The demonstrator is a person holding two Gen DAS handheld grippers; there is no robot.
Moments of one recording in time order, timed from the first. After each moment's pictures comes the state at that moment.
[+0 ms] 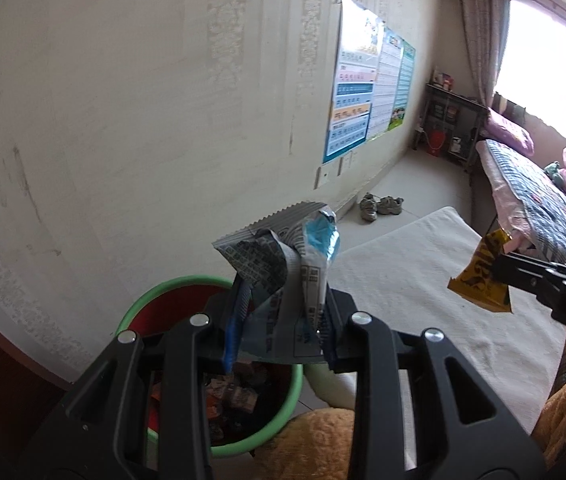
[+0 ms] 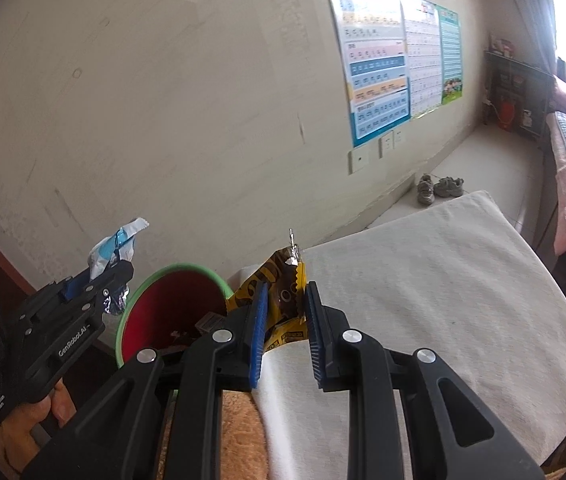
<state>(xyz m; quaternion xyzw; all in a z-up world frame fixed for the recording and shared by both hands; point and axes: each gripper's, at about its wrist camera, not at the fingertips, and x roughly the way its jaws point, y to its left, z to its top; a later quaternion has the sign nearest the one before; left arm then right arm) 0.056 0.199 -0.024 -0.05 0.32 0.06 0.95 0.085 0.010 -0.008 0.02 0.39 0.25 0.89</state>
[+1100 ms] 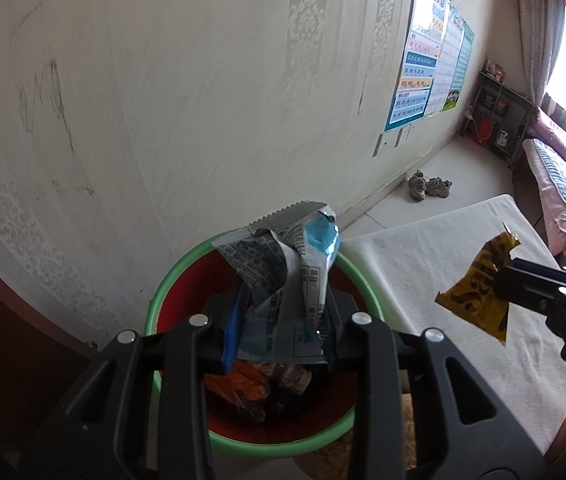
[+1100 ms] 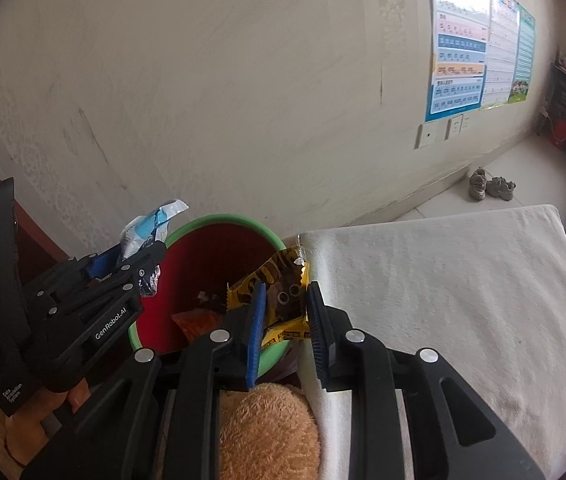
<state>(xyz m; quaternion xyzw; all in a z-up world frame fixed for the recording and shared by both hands) 0.065 0.263 -0.078 -0.08 0.37 0.14 0.91 0.099 0.113 -0.058 -0.06 0.44 0.32 0.84</state>
